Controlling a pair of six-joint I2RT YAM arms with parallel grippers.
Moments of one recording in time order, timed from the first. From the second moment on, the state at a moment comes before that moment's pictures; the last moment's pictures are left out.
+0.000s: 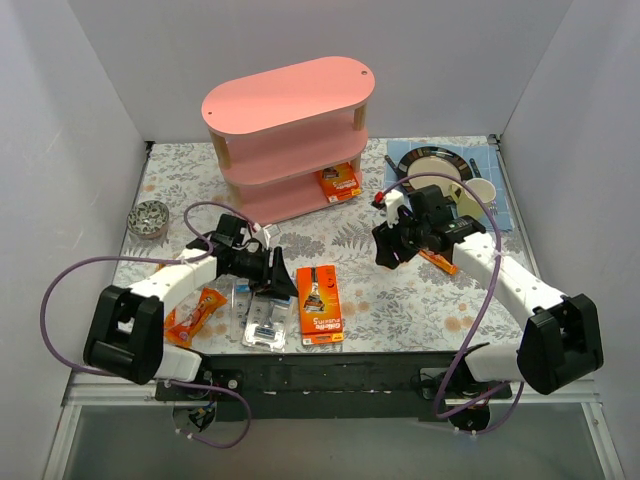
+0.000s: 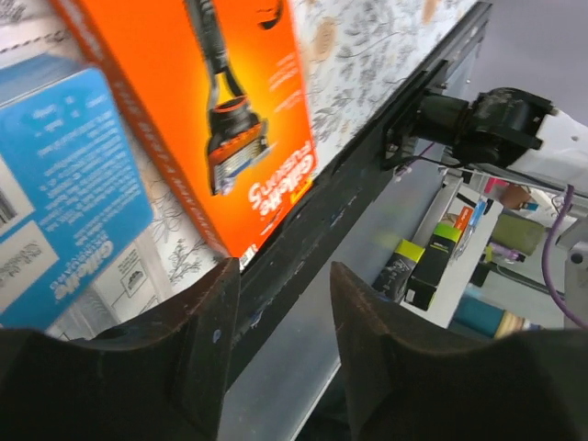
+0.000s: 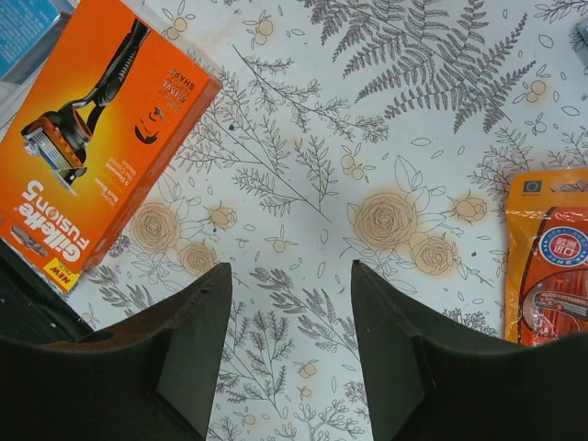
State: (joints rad) left arm -0.32 1.35 0.76 -0.49 0.87 -0.40; right arm 0.45 1.32 0.98 -0.57 -0.36 -0.20
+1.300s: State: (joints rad) left arm -0.18 1.36 0.91 -0.54 0.74 -0.26; right arm 0.45 1.36 0.78 -0.27 -0.68 0.10
